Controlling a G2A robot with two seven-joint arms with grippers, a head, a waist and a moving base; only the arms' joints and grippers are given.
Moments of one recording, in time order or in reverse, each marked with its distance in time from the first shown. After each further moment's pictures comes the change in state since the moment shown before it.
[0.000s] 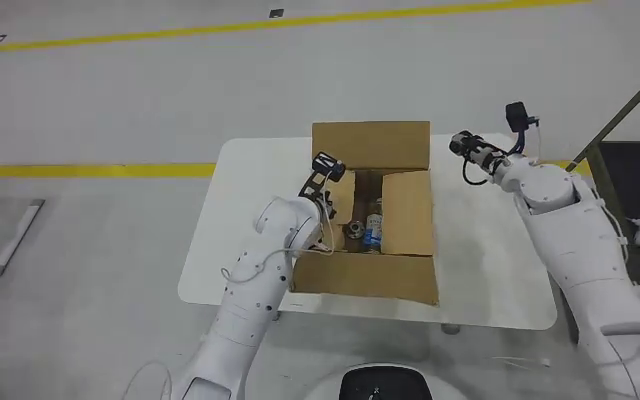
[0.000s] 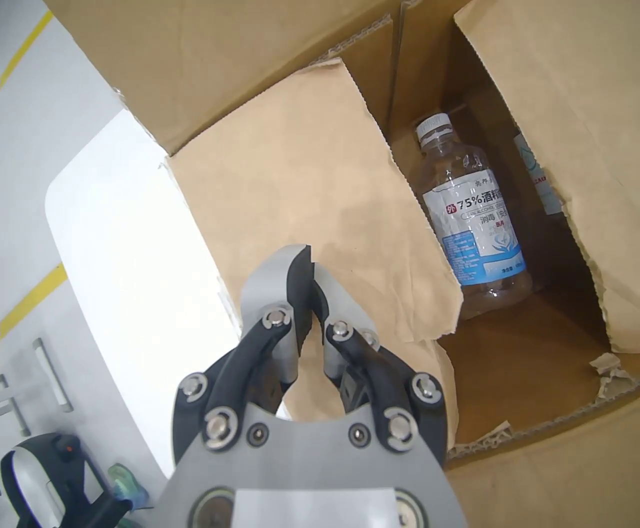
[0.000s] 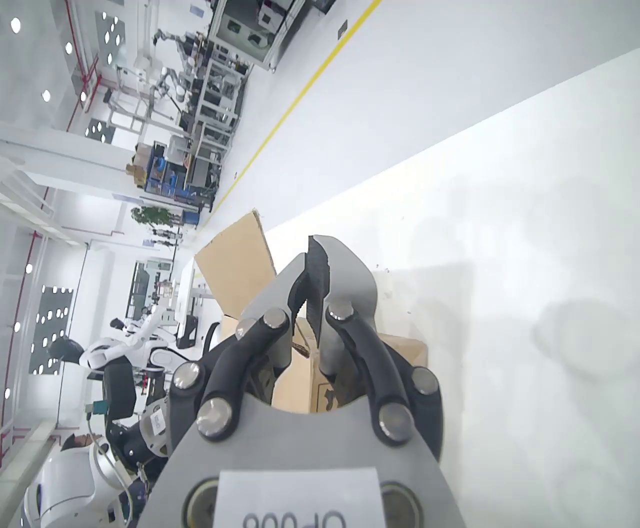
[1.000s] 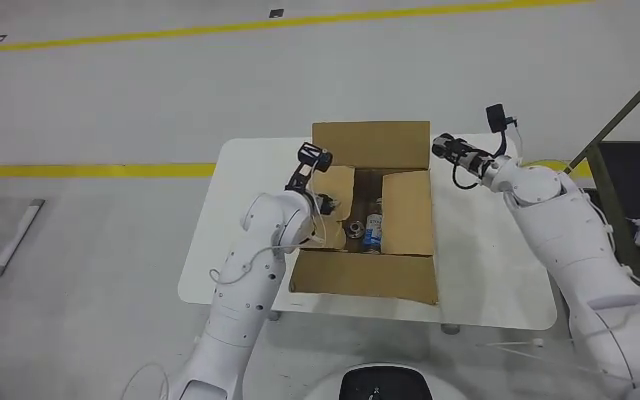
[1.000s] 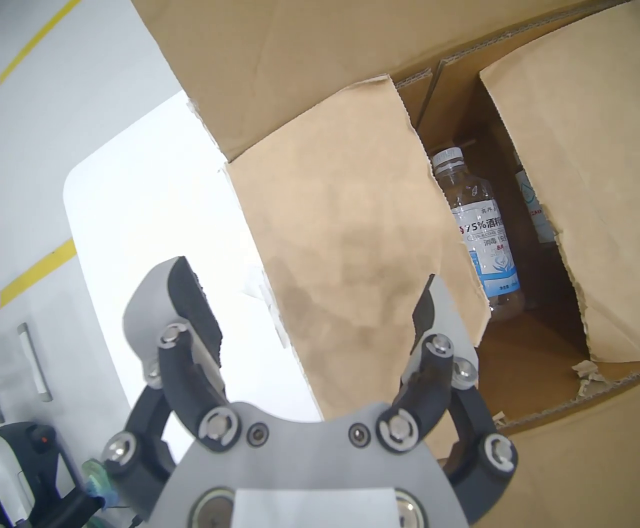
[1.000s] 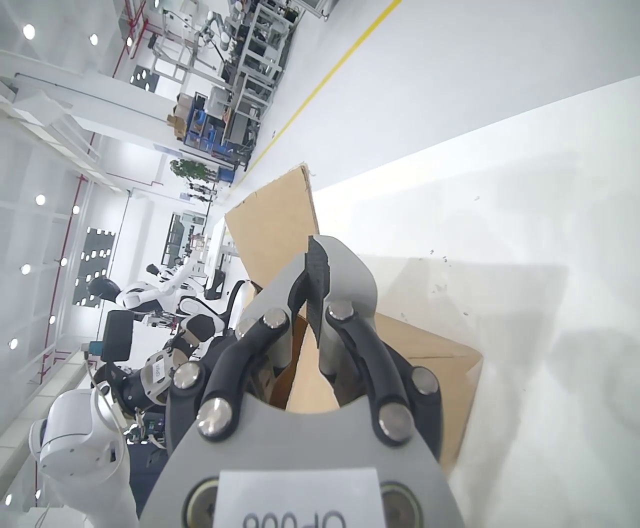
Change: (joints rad) left arm 0.017 0.008 -0.075 -0.078 -0.006 0.044 -0.029; right arm 0.124 -0.028 -0.076 0.271 0.108 -0.245 0.058
